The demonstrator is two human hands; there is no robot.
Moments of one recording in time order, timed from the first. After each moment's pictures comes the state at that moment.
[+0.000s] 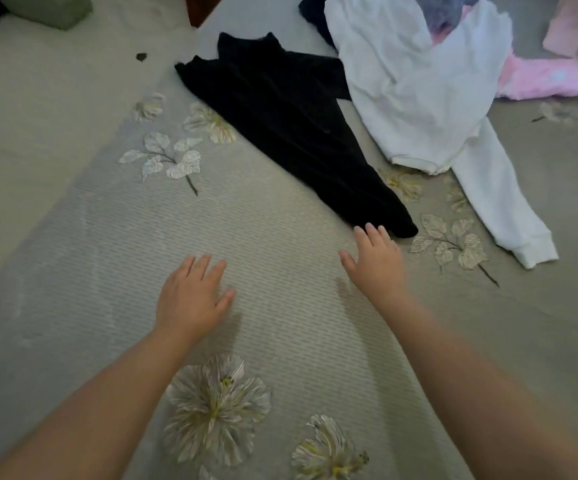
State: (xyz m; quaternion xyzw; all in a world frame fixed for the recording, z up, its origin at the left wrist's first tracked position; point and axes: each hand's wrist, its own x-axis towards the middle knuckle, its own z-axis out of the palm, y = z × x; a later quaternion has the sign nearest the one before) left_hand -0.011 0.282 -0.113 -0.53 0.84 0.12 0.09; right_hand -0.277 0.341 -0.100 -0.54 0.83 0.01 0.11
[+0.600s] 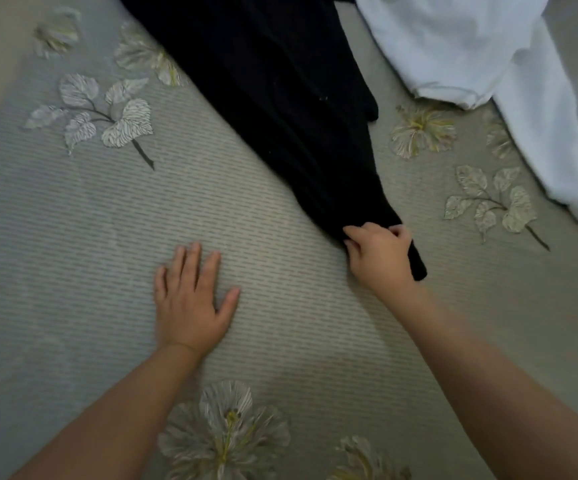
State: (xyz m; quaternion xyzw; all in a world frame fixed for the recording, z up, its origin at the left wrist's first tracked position) left_hand -0.029 0.260 -0.196 -0.53 0.83 0.19 0.02; right_hand -0.271 0.317 -0.171 -0.53 0.84 -0.05 0.14
